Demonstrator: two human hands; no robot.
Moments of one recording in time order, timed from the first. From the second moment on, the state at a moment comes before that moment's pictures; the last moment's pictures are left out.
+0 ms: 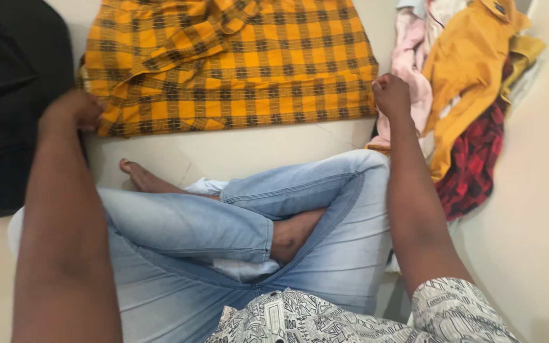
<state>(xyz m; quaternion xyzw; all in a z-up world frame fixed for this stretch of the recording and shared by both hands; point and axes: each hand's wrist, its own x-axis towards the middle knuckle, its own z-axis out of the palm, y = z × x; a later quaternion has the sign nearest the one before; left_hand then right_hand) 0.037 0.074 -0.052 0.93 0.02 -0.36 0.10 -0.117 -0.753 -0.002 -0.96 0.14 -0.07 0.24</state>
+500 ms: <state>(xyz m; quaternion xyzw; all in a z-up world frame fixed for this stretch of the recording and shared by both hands) 0.022 0.048 -0.017 0.88 0.14 -0.33 0.31 -0.115 -0.725 0.010 -0.90 0.15 0.06 0.41</state>
